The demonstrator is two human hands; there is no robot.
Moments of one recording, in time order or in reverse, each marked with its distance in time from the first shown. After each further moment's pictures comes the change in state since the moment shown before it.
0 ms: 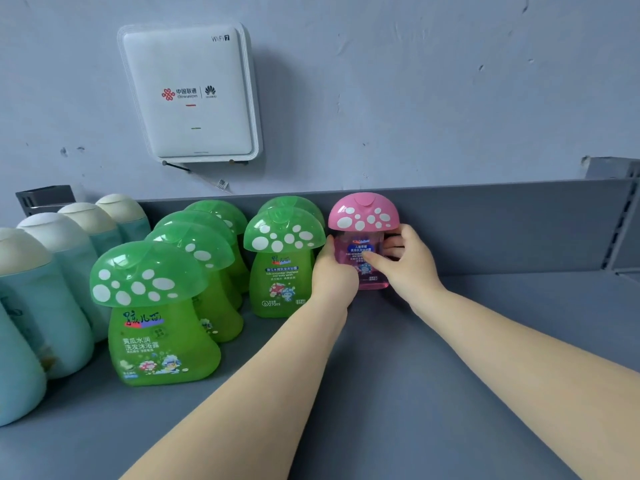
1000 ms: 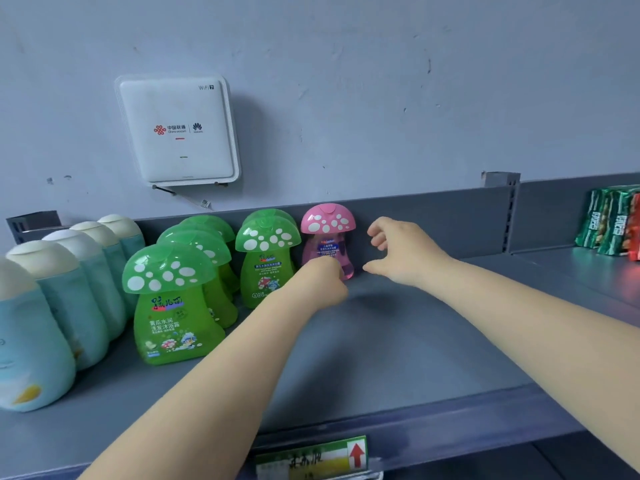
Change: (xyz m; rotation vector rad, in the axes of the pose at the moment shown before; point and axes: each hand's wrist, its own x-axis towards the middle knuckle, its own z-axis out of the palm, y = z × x) left_hand -0.056 0.028 -0.026 1.051 -0.337 0.295; right_hand -0.077 -0.095 -0.065 -0.778 -0.171 -0.081
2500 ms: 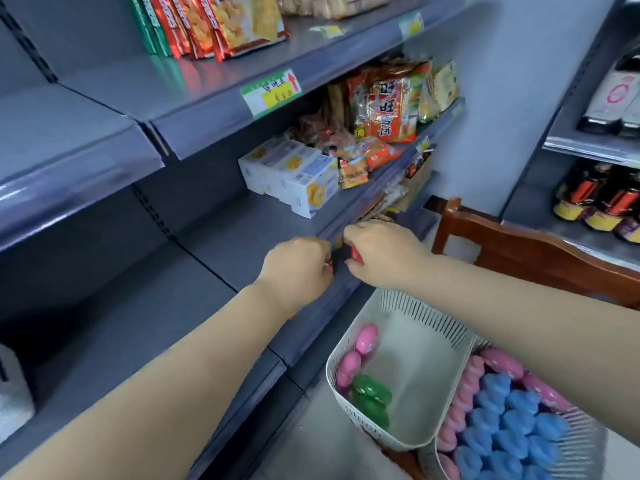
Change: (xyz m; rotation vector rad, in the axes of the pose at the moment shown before) left_hand -0.168 0.393 0.344 0.160 -0.300 0.822; right_hand -0.430 0.369 -0.110 -0.471 -0.156 0.479
